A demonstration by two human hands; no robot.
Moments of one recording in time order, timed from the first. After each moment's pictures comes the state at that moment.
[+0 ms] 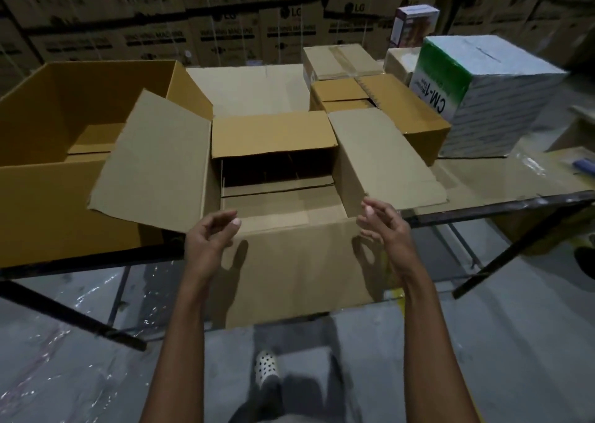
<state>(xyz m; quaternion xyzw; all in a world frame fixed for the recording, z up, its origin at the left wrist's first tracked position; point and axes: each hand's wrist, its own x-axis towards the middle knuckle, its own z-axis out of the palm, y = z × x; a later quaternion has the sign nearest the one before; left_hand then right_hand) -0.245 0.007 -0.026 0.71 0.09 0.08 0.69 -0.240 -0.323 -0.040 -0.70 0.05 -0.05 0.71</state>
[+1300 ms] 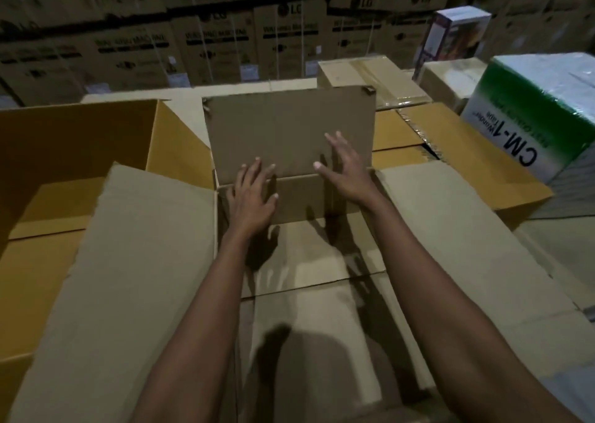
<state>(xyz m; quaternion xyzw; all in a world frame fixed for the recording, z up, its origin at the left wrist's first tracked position) 0.202 0.023 -0.044 0.95 -0.06 0.07 0.29 0.219 -0.207 -0.009 -0.91 -0.04 -0.07 0.41</state>
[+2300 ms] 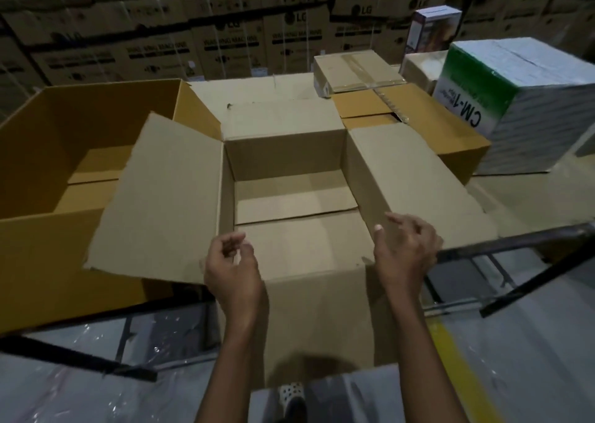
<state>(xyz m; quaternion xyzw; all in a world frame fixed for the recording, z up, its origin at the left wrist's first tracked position) -0.175 -0.021 -0.015 0.73 0.24 0.27 0.58 -0.161 -0.247 -0.045 -0.84 0.22 -0.31 0.38</state>
